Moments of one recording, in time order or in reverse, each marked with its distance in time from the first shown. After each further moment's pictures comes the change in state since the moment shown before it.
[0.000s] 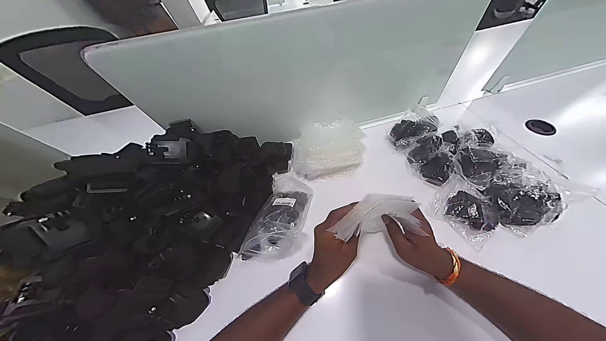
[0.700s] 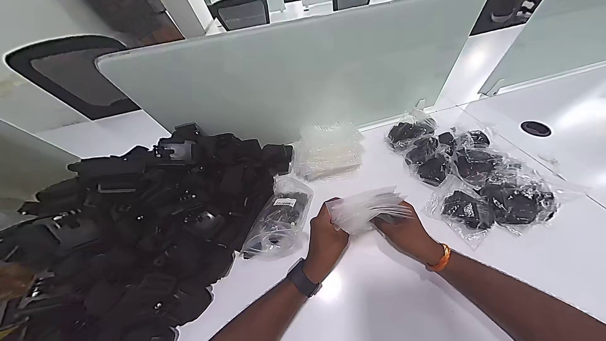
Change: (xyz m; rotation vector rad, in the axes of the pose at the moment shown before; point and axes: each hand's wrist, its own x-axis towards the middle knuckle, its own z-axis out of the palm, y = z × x) left_hand 0.001 -0.024 -0.009 0.183 -0.101 -0.288; right_hand 0.004 0.019 0.005 0.191 -0.008 0.323
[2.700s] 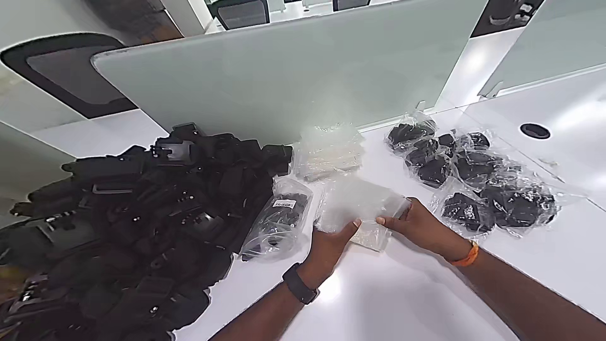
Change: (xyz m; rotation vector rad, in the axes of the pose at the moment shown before) left_hand -0.008 0.024 -0.002 -0.532 -0.003 -0.430; right_hand 0.015 -0.030 -0.032 0.137 -0.220 0.320
